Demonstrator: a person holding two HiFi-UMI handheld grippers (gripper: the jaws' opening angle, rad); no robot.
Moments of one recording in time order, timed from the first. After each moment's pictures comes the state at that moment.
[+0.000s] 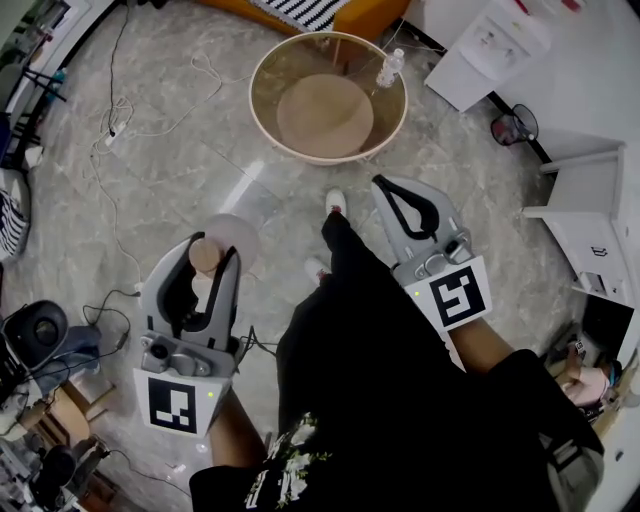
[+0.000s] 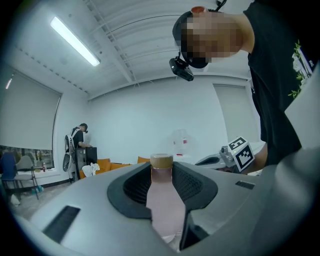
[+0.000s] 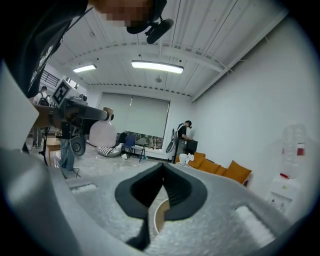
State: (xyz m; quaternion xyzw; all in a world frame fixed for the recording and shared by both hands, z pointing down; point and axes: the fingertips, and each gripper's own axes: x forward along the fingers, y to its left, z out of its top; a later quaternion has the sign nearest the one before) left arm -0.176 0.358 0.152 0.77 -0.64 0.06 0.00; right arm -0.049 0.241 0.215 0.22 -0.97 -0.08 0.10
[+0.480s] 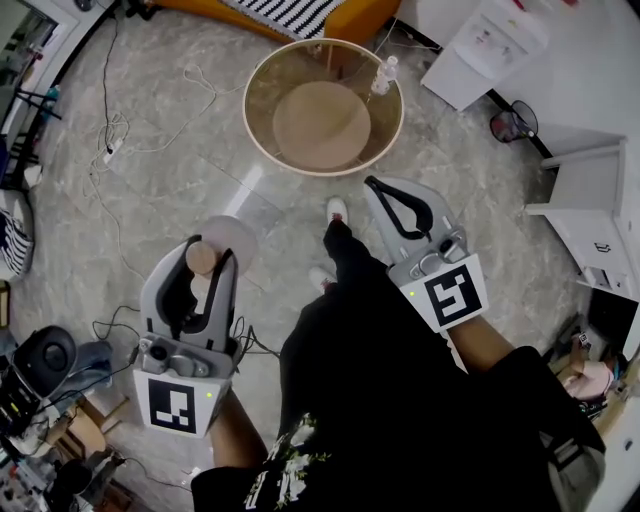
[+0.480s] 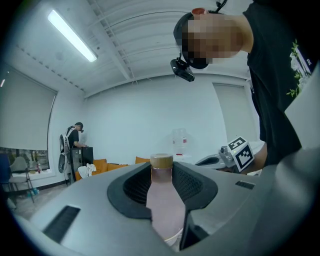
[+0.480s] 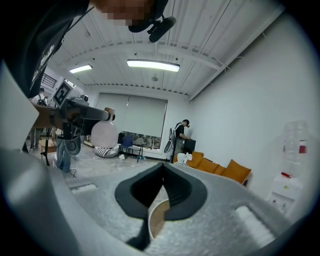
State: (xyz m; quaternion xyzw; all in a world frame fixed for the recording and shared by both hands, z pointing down) left arm -0.189 0.285 0.145 0.78 -0.62 0.07 0.00; right arm -0.062 0.175 0.214 0.23 -0.97 -0.07 0.10
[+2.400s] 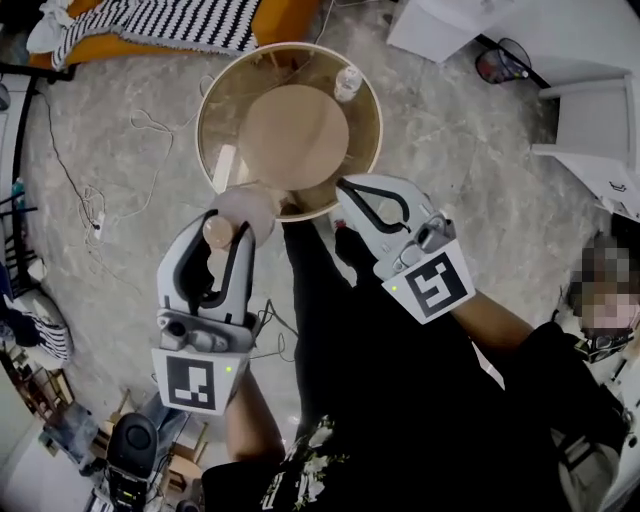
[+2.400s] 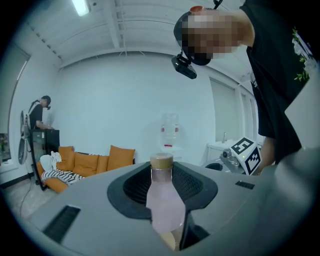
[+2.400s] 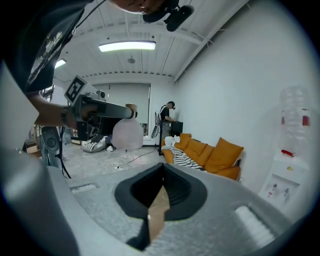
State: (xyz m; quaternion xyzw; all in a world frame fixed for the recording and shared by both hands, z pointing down) left arm -0.182 -0.090 0.234 0.86 -0.50 0.10 0.06; right arm -0.081 -0.112 0.314 0.28 -0.95 0.02 0.16
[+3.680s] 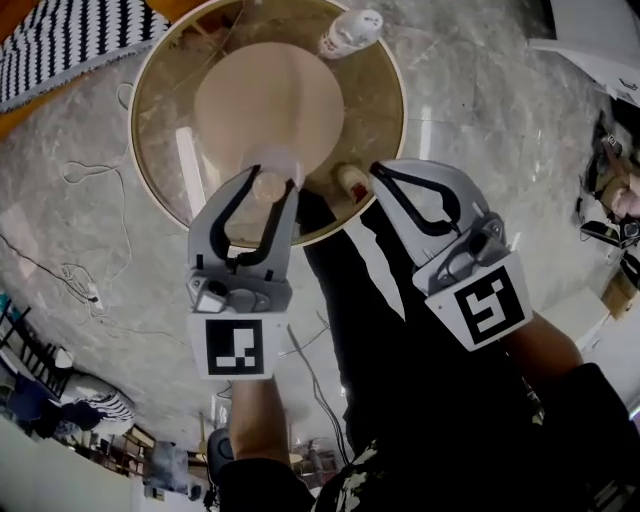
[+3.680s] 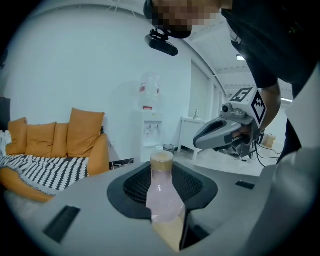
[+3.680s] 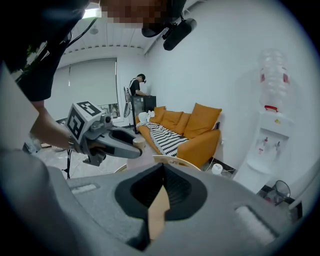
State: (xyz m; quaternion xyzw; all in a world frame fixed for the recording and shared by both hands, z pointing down) left arm -0.195 -0.280 0.586 0.94 -0.28 0.19 0.10; right arm -0.121 -0.258 0.569 0.41 -0.86 0.13 0.26
